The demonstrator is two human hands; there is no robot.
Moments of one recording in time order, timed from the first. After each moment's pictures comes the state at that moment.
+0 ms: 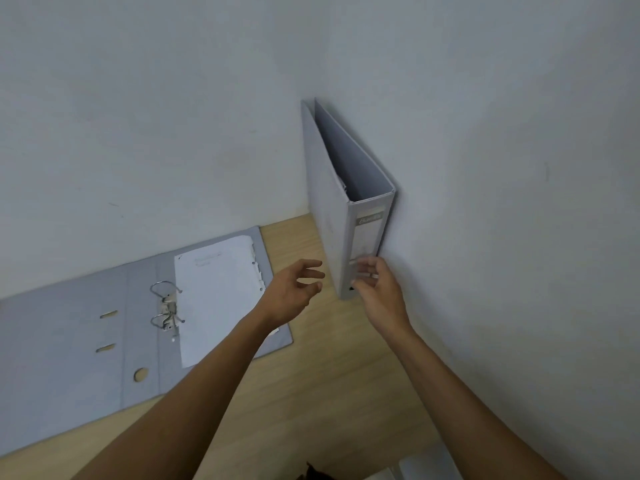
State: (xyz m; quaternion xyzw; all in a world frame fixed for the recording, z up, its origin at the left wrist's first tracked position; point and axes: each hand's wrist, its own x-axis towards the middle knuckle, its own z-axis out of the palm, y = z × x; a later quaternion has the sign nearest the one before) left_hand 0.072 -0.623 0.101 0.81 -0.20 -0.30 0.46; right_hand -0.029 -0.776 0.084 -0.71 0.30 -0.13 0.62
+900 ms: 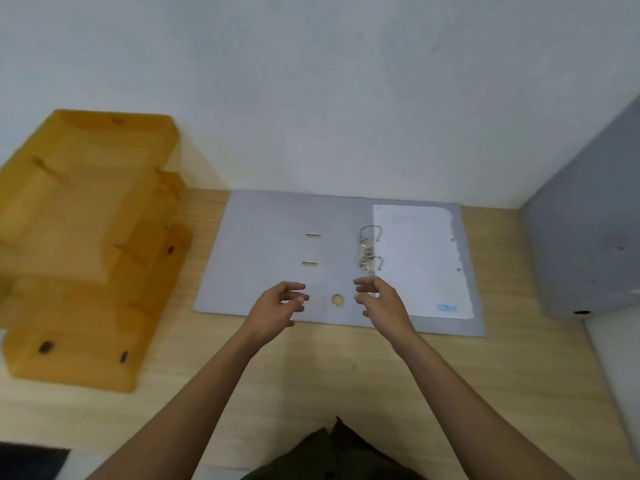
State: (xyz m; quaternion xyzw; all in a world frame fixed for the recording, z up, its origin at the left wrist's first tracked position) left_hand 0.079 -0.200 0.051 0.79 0.12 -0.25 0.55; right_hand 0.069 -0.423 0.034 -0.77 0.20 0.16 0.58
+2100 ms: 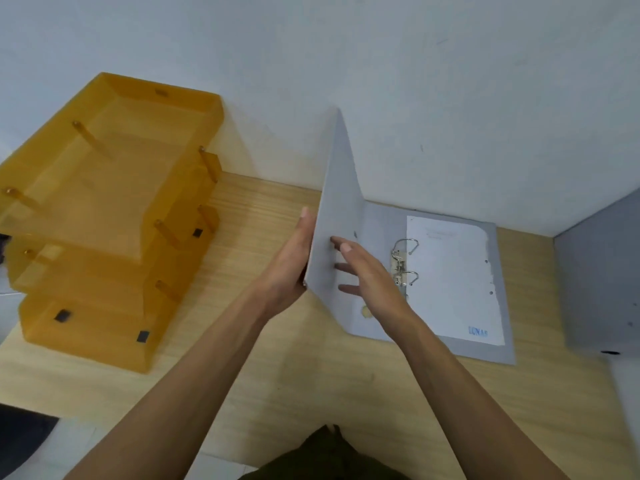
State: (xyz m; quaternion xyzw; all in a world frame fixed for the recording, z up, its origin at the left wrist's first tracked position) left_hand 0.122 -0.181 0.136 0.56 0.00 -0.27 0.78; right_hand 0.106 -0.335 0.118 -0.73 0.06 0.19 0.65
